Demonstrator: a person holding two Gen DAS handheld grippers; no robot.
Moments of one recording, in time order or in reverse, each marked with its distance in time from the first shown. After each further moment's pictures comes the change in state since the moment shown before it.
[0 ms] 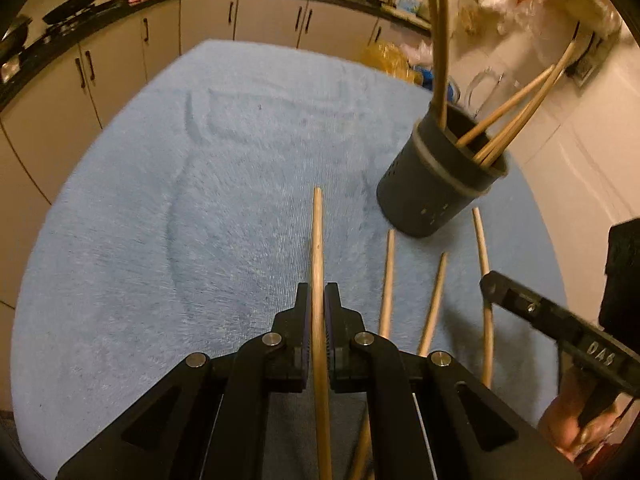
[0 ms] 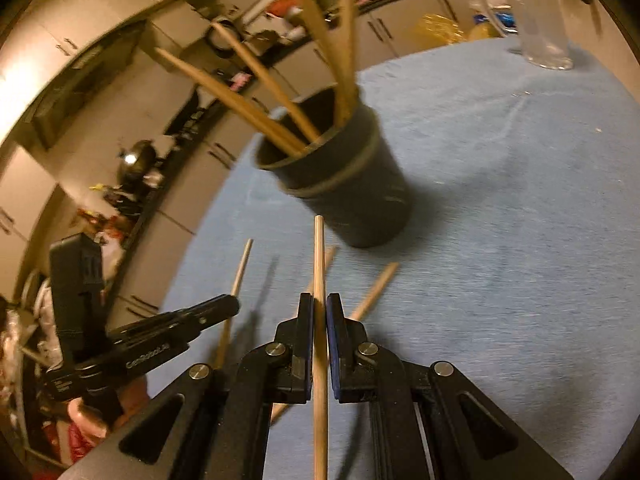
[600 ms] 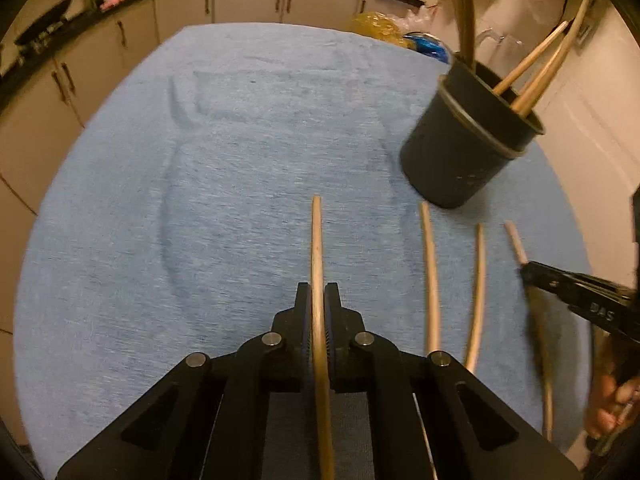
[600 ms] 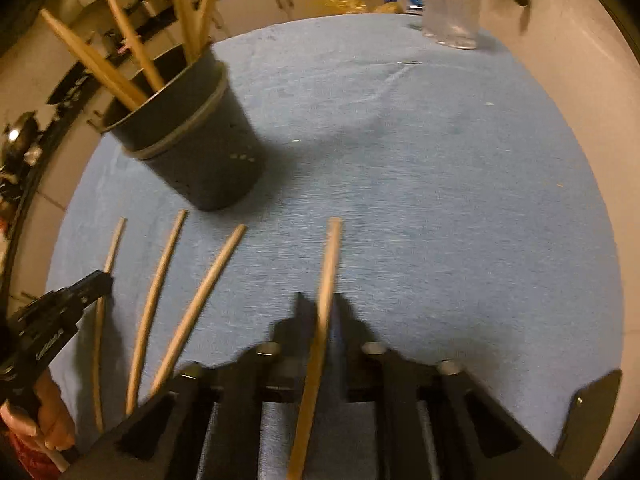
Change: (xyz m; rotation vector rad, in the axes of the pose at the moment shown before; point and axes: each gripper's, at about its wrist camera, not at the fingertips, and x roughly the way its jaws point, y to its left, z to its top) left arm 0.040 0.022 0.006 0.113 0.091 -0.009; right arm 0.002 -0.030 0.006 0.053 0.159 -0.460
